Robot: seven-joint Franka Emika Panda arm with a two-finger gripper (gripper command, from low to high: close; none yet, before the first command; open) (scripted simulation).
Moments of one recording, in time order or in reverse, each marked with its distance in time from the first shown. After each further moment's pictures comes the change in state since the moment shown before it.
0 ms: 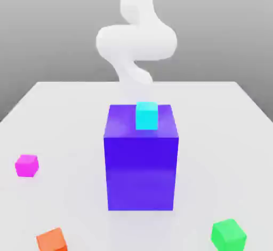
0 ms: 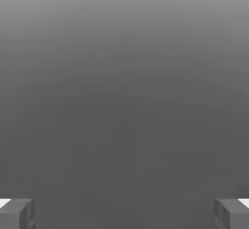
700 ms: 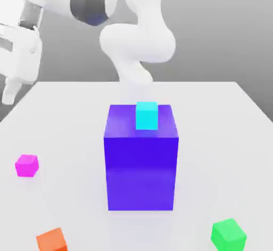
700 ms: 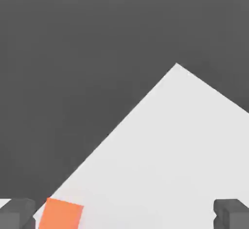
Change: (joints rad) arm -0.474 0.475 -0.046 -0.211 -0.227 0.250 0.509
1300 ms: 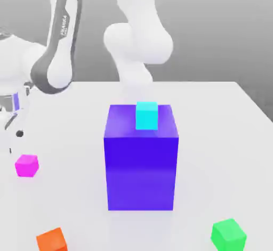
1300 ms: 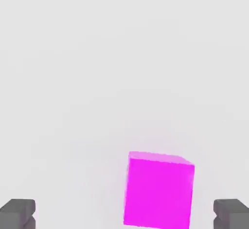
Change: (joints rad) arm -0.250 0.369 -0.126 -0.185 0.295 0.249 0.077
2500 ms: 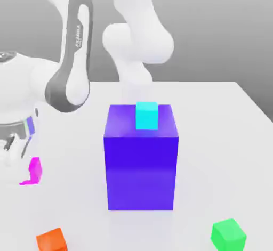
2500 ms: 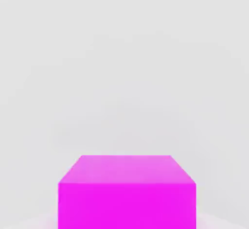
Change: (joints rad) arm 0.183 0.068 0.226 0.160 -0.036 -0.129 0.160
